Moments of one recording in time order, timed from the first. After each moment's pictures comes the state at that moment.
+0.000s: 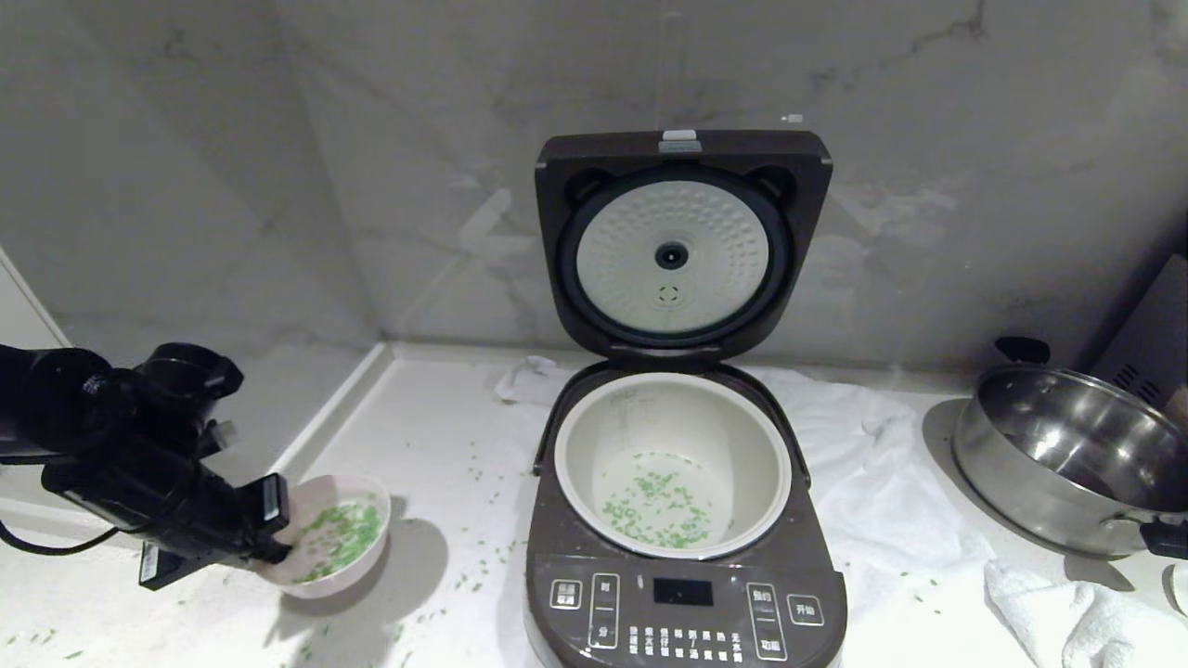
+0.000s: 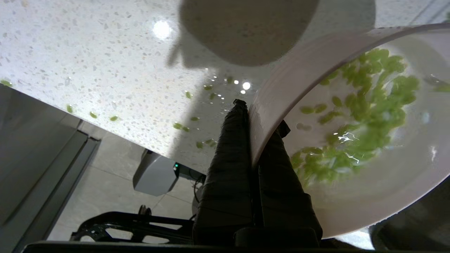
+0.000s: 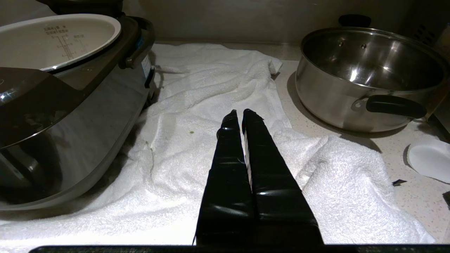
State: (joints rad) left arm 0.05 1.77 -0.99 0.49 -0.12 -0.43; right arm 0.01 0.00 0.00 0.00 0.00 0.00
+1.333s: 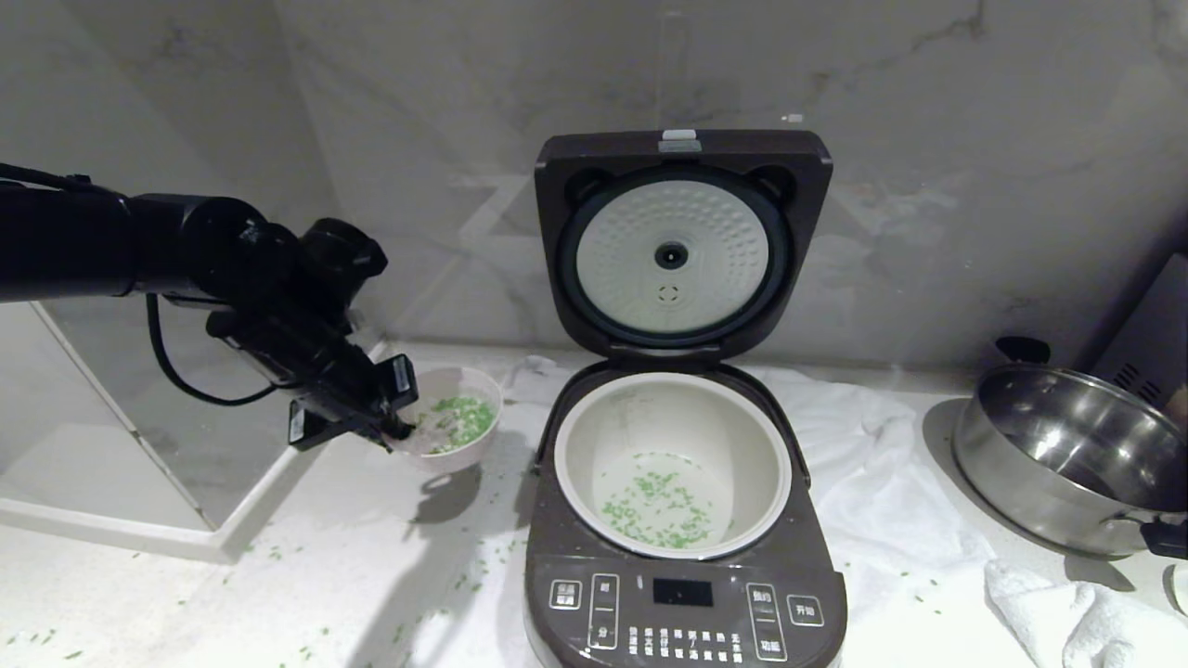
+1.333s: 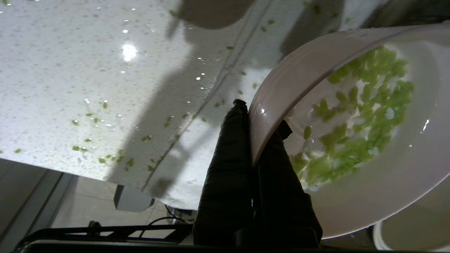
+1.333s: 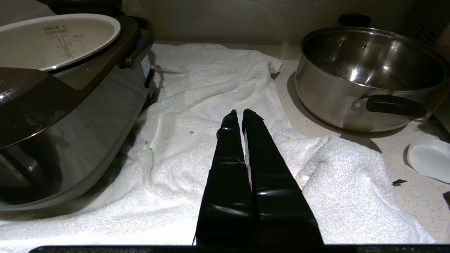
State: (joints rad) left arm -0.23 1.95 -1.62 0.82 -0.12 -0.60; right arm 0.01 0.00 0.00 0.00 0.00 0.00
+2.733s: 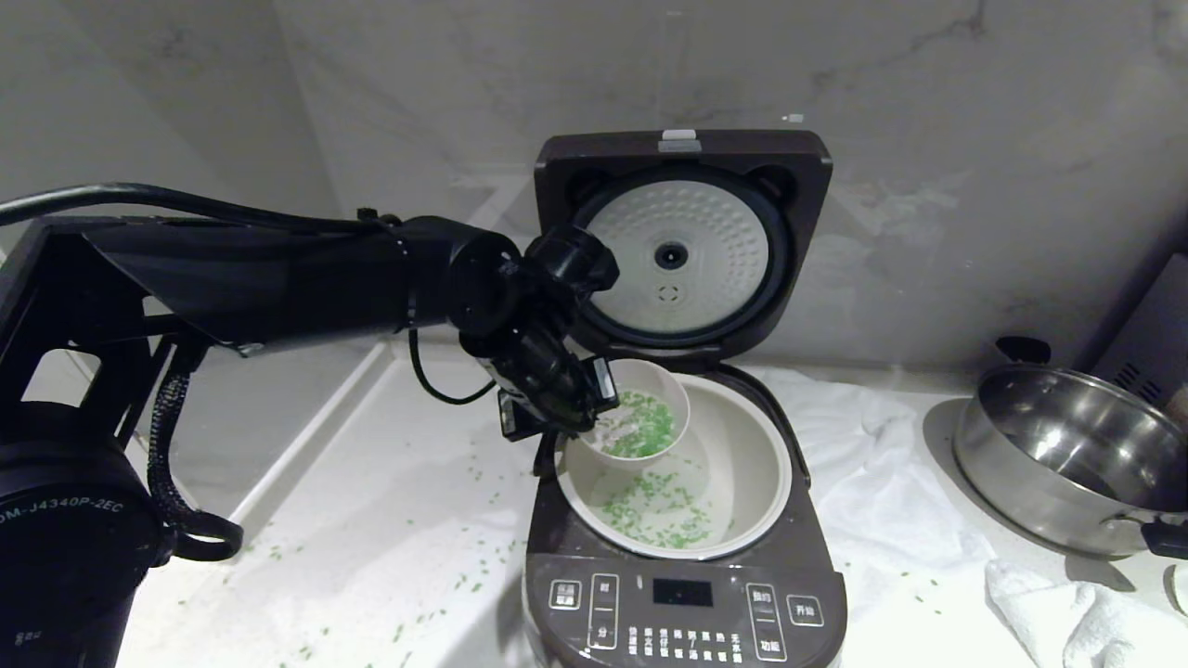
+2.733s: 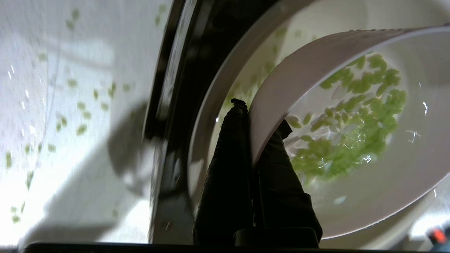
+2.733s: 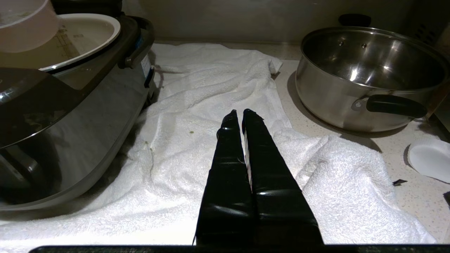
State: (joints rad) left arm -0.66 2.18 -1.94 0.73 0.03 -0.78; right arm 0.01 0.00 0.00 0.00 0.00 0.00
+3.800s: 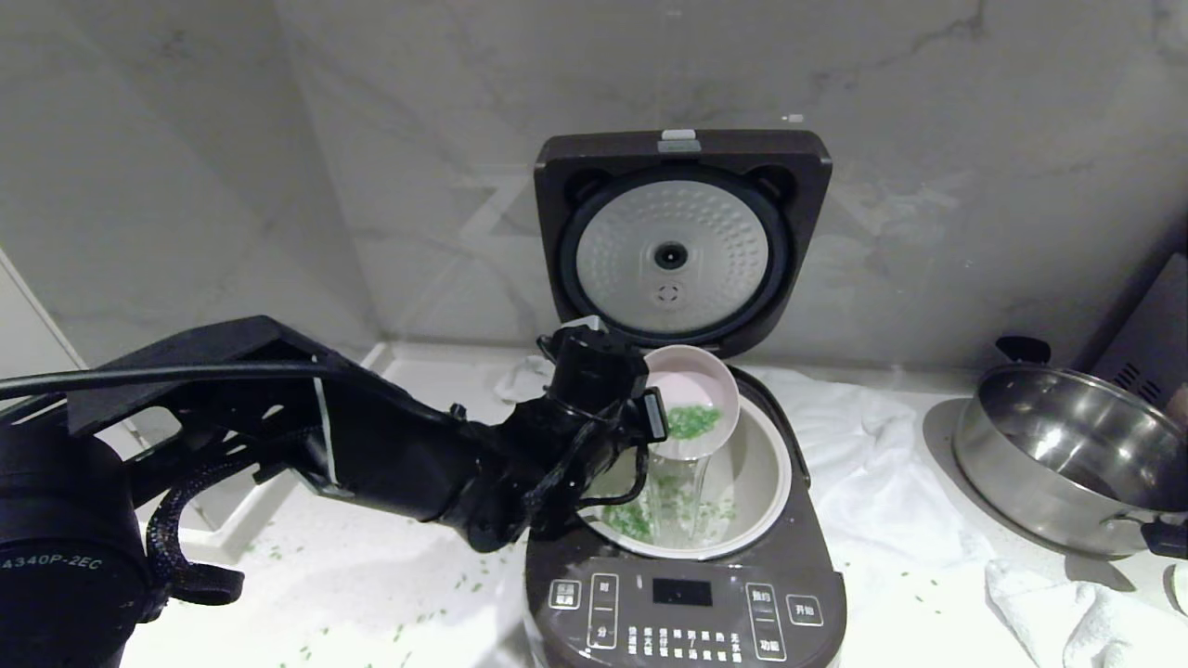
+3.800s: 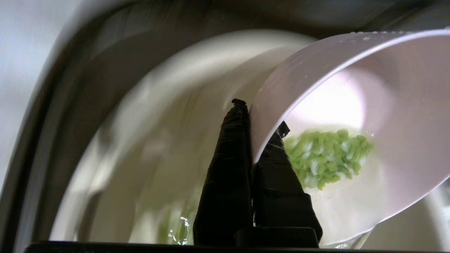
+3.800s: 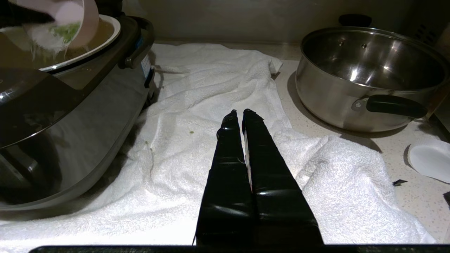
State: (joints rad) left arm -0.77 2.16 -1.22 -0.65 0.28 -0.54; right arm 0.01 0.00 0.00 0.00 0.00 0.00
